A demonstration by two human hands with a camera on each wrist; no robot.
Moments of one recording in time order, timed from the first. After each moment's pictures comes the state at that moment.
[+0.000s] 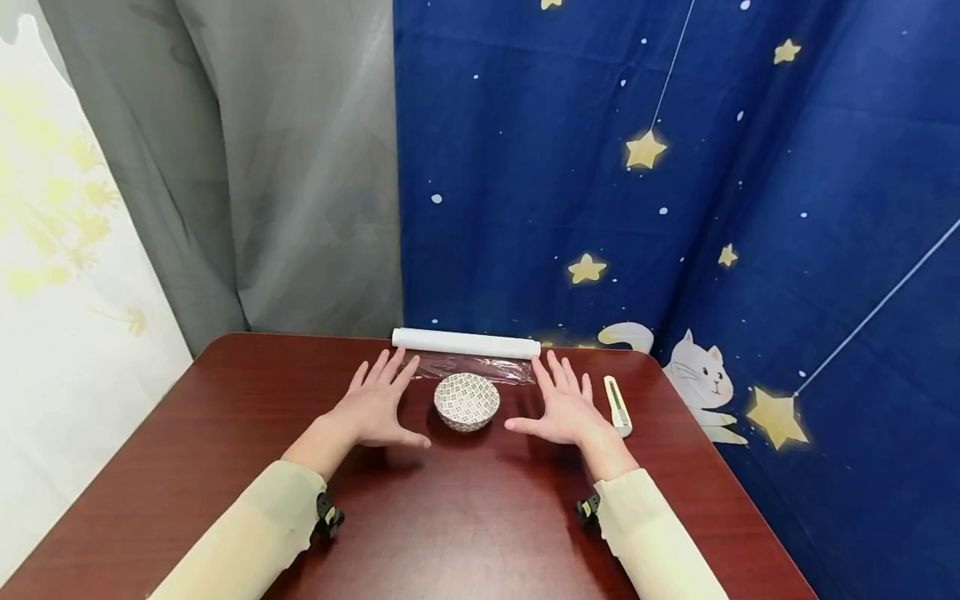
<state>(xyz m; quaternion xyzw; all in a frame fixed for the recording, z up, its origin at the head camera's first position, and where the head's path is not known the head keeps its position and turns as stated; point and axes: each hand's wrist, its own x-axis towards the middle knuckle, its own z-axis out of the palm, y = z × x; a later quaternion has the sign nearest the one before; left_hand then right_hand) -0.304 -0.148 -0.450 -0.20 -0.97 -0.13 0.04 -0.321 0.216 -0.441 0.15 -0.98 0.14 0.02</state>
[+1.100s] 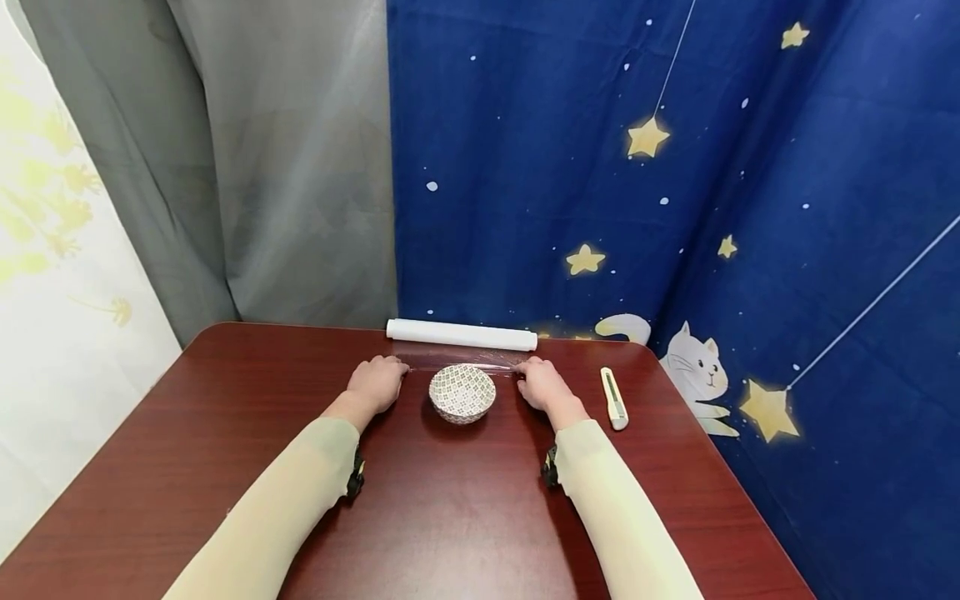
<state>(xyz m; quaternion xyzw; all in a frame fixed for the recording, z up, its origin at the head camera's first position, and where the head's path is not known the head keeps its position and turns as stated) -0.361 -0.132 -0.487 -0.14 -0.99 -0.06 0.02 -0.395 0.204 -0.484 0.18 -0.98 0.11 0.02</state>
